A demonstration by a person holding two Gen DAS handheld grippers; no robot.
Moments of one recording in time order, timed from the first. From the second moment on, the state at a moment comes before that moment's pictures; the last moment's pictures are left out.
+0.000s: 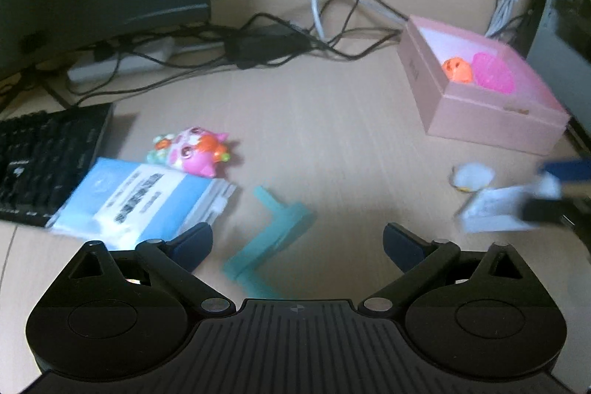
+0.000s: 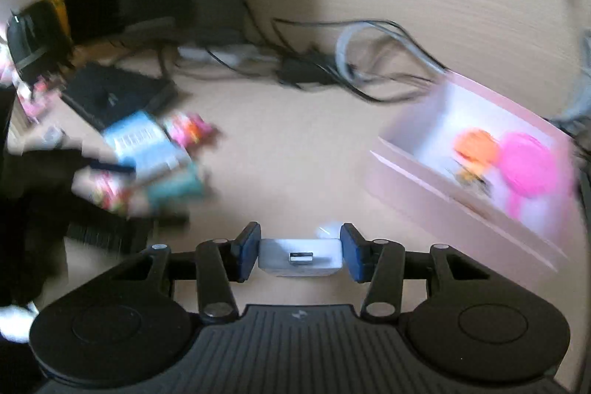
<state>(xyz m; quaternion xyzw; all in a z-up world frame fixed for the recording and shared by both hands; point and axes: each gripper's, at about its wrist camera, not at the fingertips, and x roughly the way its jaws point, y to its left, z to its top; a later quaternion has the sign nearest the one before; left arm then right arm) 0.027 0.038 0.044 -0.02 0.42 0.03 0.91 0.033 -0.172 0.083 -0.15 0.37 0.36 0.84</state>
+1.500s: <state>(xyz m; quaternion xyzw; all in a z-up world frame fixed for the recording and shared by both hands) -0.026 0.003 0.046 -0.07 0.44 0.06 0.89 0.040 -0.190 0.059 -0.13 0.36 0.43 0.82</state>
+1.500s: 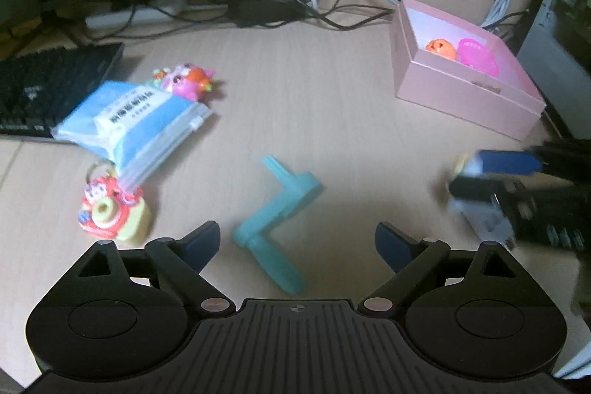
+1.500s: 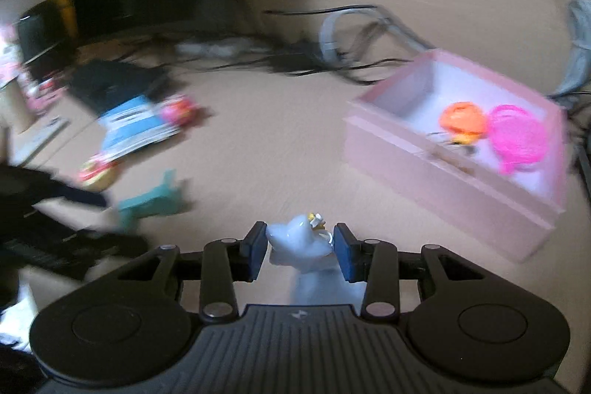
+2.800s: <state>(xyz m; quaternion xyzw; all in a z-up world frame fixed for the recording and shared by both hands) -0.031 -0.038 0.084 0.05 0.41 -0.13 0.90 0.029 -0.244 0.093 -0.13 0.37 0.37 0.84</state>
